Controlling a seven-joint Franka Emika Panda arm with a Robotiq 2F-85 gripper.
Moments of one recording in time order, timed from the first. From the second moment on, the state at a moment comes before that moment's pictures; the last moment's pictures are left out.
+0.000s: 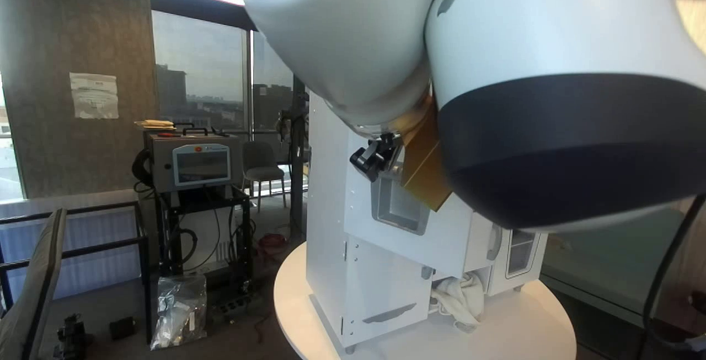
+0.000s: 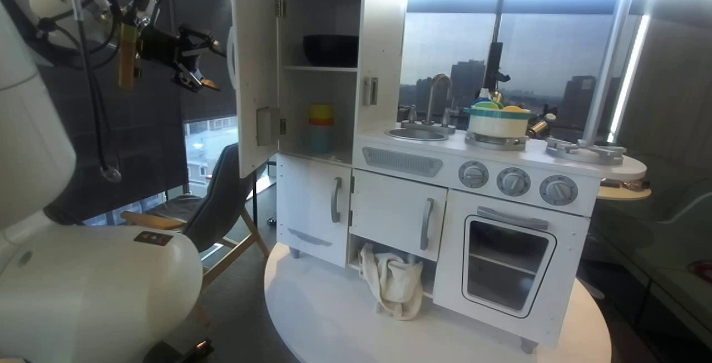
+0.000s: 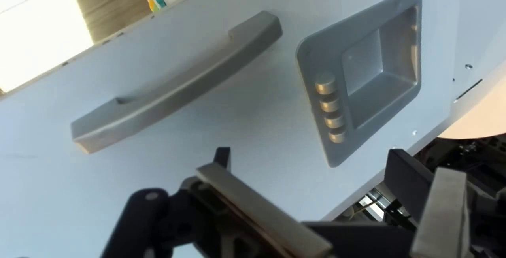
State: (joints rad) arm 0.63 -0.30 0.44 -2.05 -1.06 1.46 0.81
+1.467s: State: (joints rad) arm 0.35 -0.53 0.30 -2.35 -1.12 2.25 0.93
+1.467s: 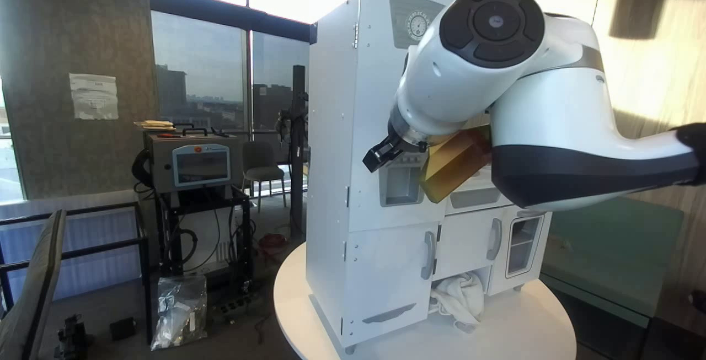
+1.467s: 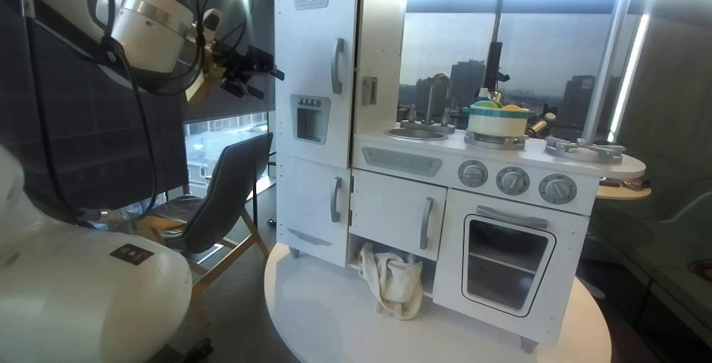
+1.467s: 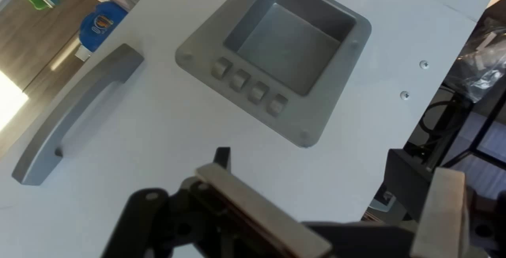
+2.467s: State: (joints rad) arm 0.33 -0.59 0.29 -2.50 -1.00 2.48 0.96
